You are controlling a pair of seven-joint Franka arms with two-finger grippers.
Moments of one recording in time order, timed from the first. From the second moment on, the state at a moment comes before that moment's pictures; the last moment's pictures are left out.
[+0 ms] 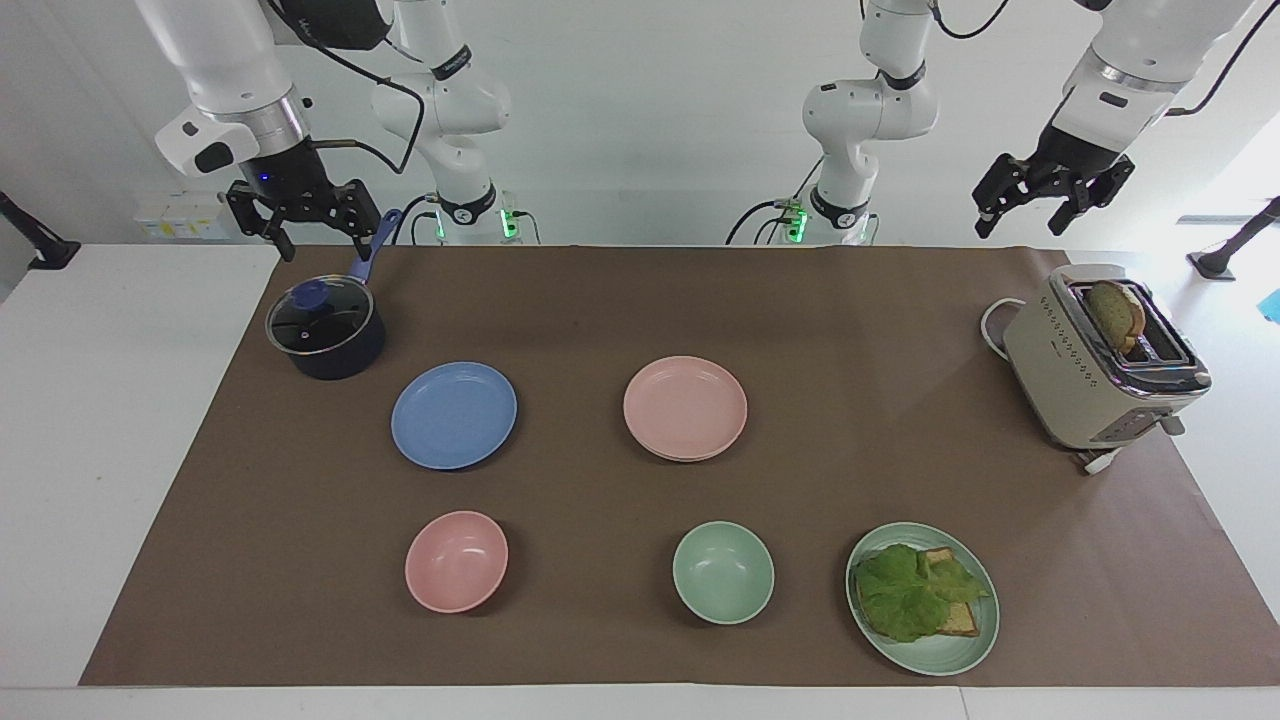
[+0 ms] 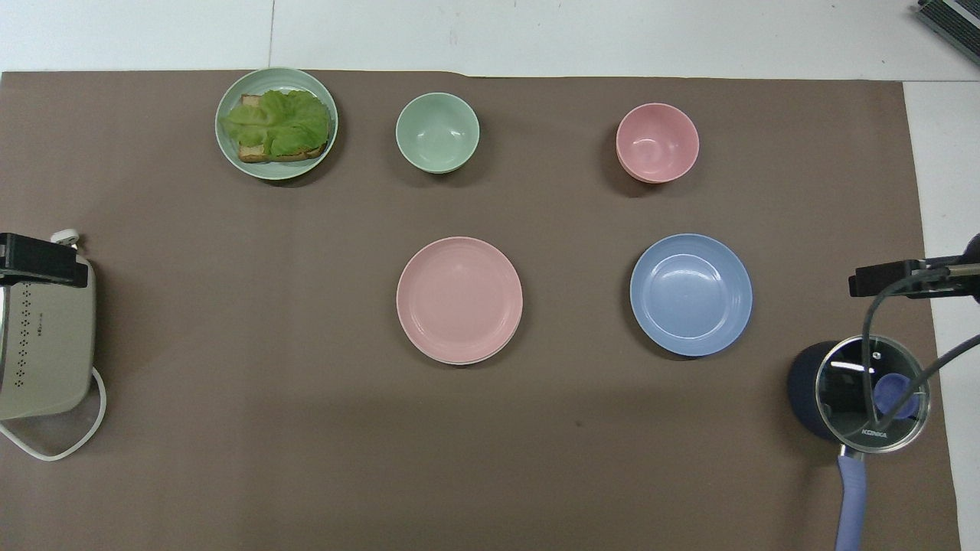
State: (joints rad) left arm -0.03 -0.08 -0.03 -1.54 -0.02 1.46 -0.07; right arm 0.03 -0.14 -0.06 -1.75 -0.02 1.65 -0.03
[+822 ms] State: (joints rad) left arm -0.03 -0.08 -0.03 -1.54 -0.02 1.45 -0.07; right arm 0.03 -0.14 -0.06 -1.80 -0.02 1.67 -0.06
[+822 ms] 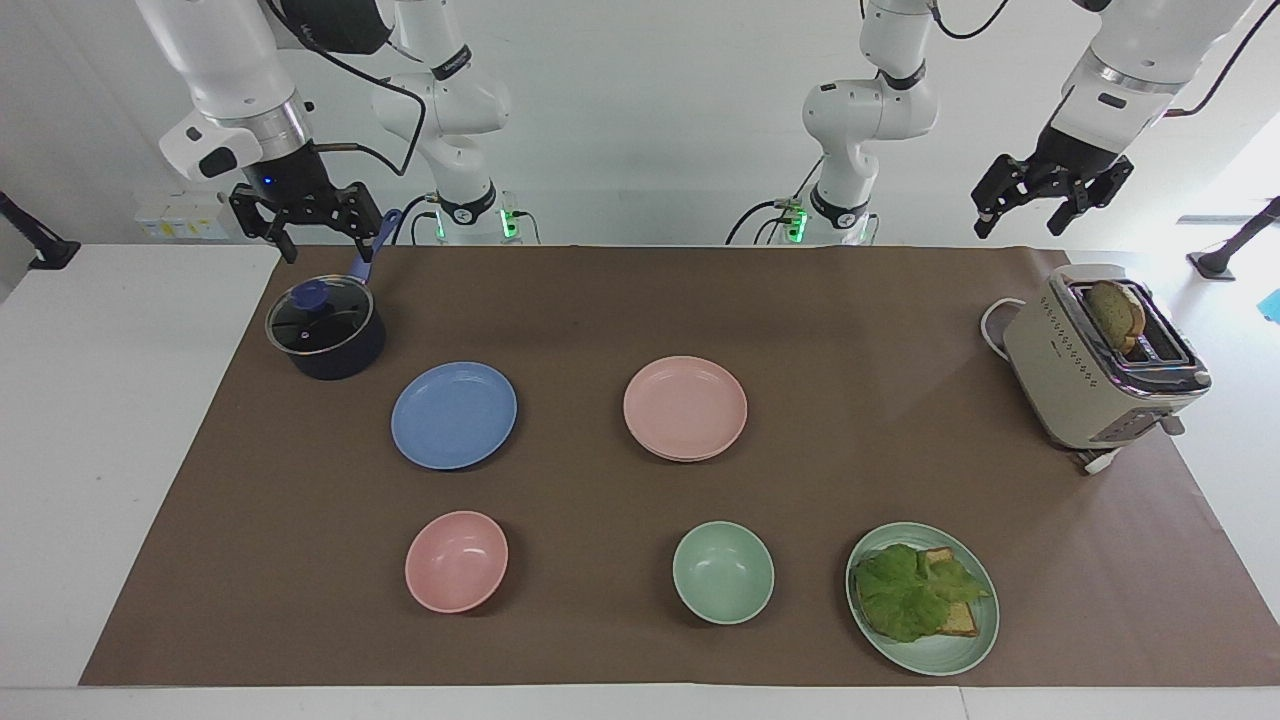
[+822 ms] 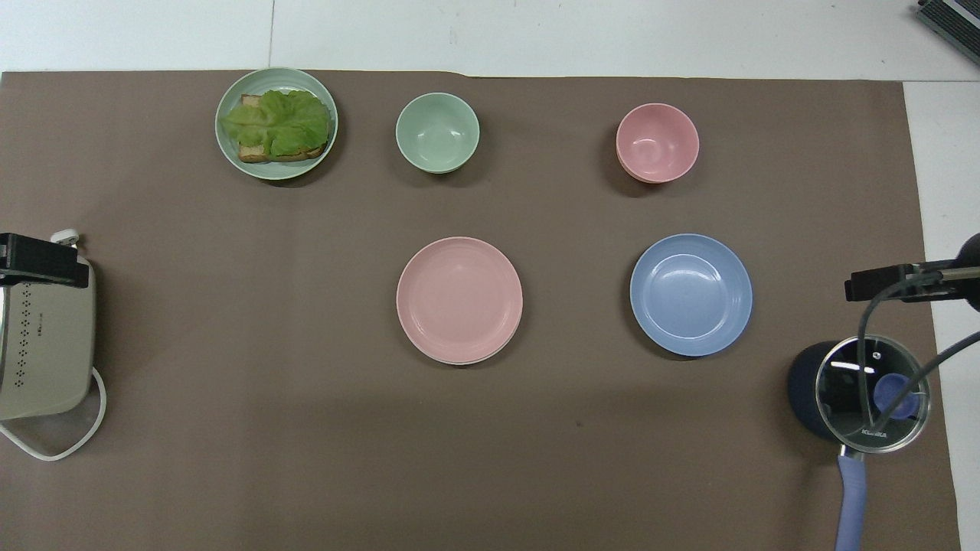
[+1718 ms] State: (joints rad) left arm -0.03 -0.08 -0.03 -1.54 -0.02 1.45 -0.07; right arm 0.04 0.04 -0.06 -2.05 -0.02 2.10 -0.11
